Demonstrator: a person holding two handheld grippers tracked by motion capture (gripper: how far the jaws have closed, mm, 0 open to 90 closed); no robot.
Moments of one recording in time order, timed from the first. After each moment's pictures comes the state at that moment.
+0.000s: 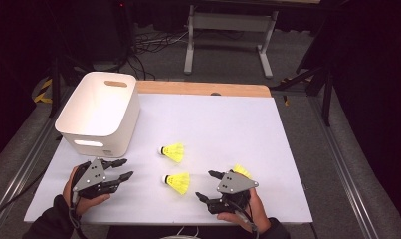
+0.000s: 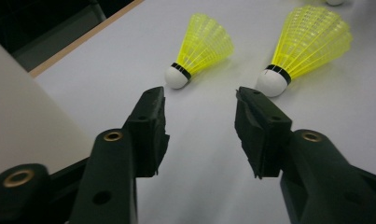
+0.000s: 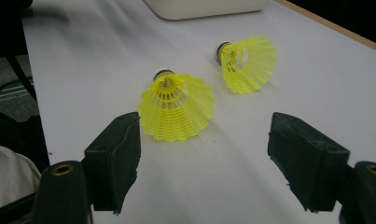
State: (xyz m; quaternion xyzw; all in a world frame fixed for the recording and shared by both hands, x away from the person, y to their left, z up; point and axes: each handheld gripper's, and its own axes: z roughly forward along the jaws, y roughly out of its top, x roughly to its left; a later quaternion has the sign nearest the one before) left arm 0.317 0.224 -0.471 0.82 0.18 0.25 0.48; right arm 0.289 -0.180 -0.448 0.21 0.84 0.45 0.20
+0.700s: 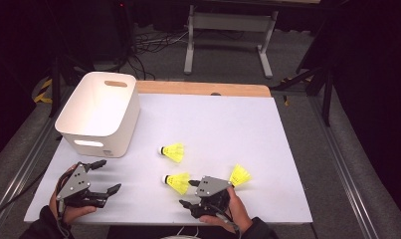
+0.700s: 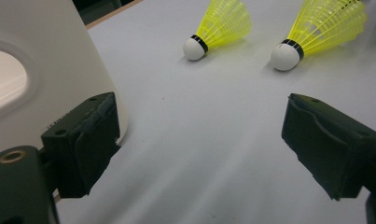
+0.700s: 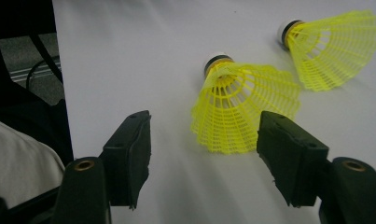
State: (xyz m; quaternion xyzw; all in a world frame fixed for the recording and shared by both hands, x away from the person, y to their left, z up) left arm 0.304 0.254 -0.488 0.80 0.23 0.25 0.49; right arm 0.295 -0.135 -0.475 0.18 0.88 0.42 0.14
